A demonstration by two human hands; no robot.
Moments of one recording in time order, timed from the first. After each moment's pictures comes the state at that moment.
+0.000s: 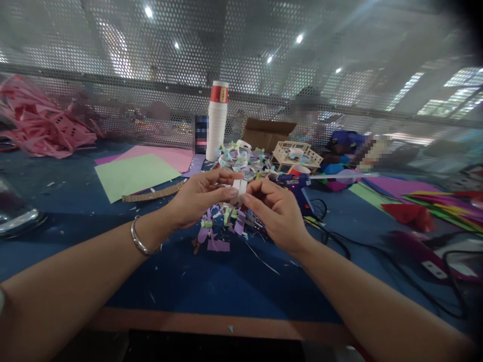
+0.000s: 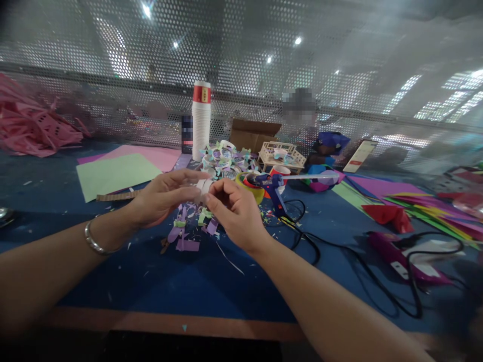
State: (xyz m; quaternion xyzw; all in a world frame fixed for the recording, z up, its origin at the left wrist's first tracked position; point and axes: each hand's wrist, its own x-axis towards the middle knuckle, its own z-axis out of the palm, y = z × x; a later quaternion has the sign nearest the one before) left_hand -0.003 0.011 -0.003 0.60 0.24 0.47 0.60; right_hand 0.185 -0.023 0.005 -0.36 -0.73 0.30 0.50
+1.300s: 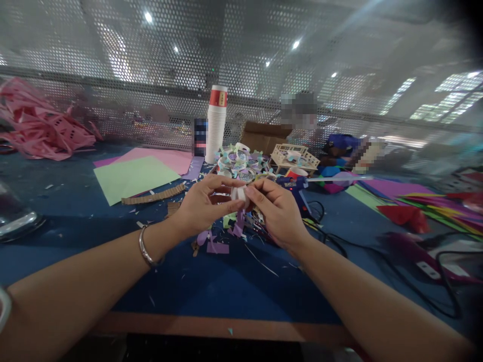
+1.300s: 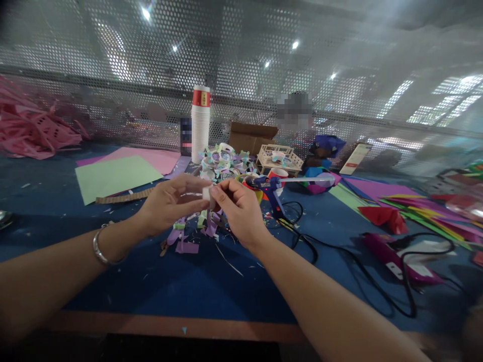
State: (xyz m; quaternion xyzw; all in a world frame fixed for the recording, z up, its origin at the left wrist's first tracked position) left_hand 0.007 0.004 -0.013 0.65 0.27 0.51 0.50; right_hand 0.188 -0.011 -0.005 -0.36 -0.65 0.39 0.54
